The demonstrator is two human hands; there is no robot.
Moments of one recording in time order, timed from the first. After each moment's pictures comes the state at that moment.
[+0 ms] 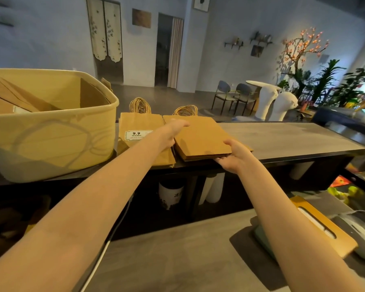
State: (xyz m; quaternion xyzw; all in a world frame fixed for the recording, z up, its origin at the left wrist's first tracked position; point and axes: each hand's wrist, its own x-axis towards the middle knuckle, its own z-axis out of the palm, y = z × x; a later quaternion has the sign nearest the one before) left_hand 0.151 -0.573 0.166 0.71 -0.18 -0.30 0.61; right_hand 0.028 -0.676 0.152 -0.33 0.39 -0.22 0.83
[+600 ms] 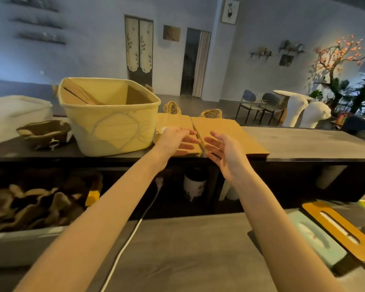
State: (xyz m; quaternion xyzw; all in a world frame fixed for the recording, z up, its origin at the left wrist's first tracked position) left_hand 0.056 -0.445 0.173 0.69 -0.27 -0.19 0.64; right_hand -0.037 -0.545 0.175 -0.61 0.22 -0.23 0.72
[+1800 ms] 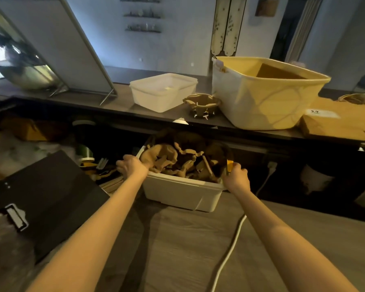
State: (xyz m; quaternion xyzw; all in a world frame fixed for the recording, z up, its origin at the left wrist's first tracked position) left_hand 0.143 -0.025 0.005 0.88 0.26 0.03 0.40; right_hand 0.092 -0.274 -0.008 -0.90 0.26 -0.04 0.34
